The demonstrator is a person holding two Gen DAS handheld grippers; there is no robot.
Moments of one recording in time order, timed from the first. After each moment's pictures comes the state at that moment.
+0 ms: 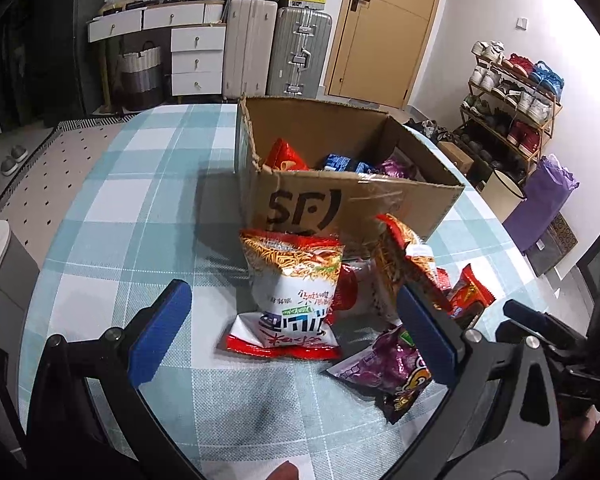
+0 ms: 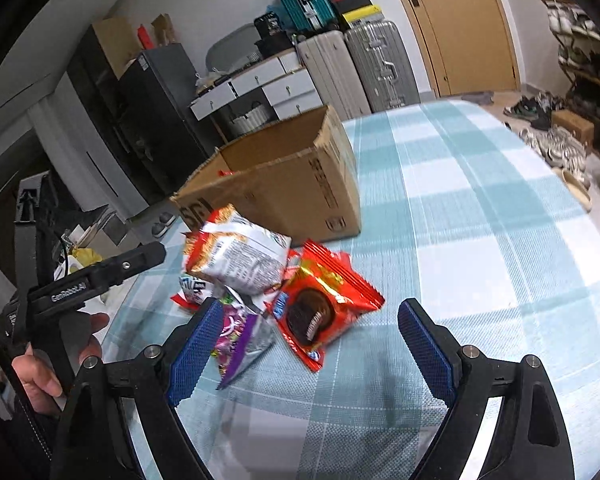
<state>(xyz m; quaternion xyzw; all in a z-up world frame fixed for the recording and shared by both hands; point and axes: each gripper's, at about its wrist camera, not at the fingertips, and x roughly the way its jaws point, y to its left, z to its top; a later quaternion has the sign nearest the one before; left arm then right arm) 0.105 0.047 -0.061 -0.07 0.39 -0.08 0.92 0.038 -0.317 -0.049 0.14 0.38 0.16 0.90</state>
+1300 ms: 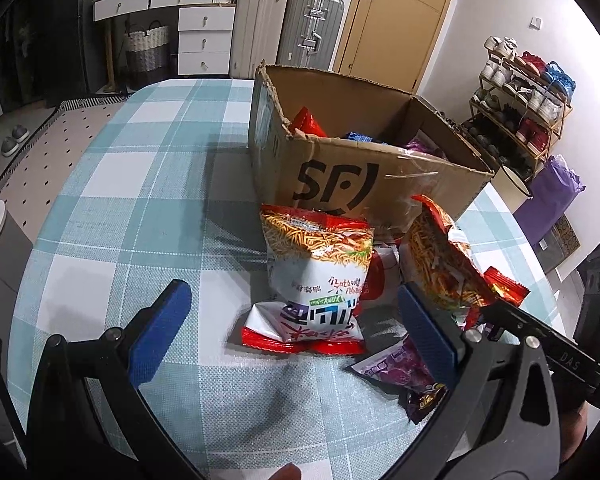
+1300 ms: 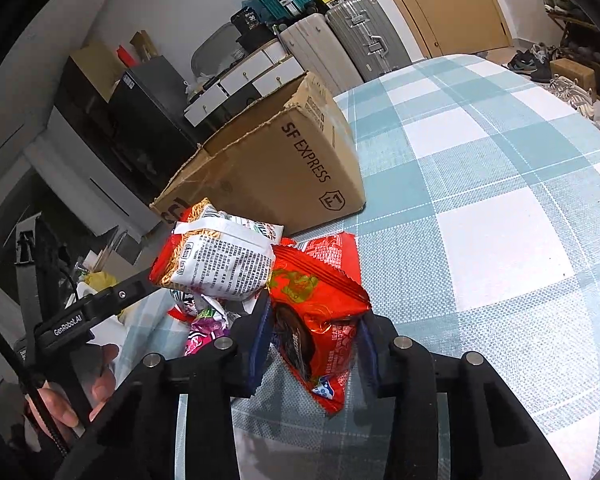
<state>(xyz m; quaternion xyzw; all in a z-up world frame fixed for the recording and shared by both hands) 0.126 0.065 -0.092 -0.08 0.41 -0.08 0.90 0.071 -0.316 -0.087 0.22 0.40 0.17 0.87</state>
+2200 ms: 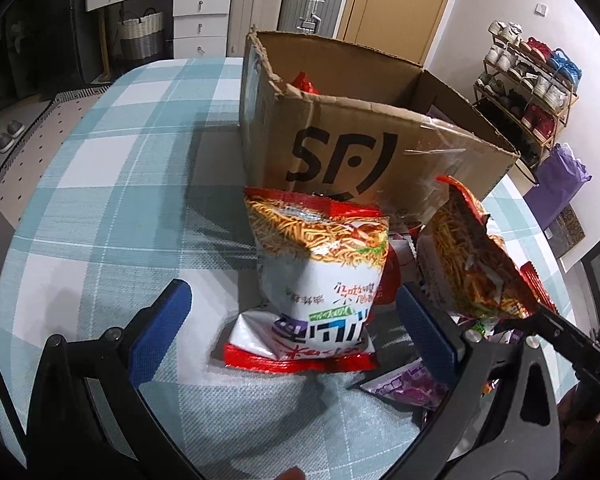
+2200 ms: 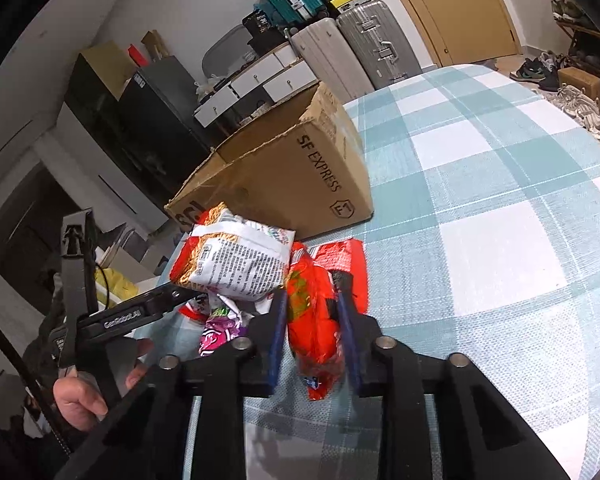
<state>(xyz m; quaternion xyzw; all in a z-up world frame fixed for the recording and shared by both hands) 0.158 0.055 -0.124 -0.07 0.44 -0.08 0.89 0.063 -0.318 -0.077 0.21 0.39 0.19 0.87</state>
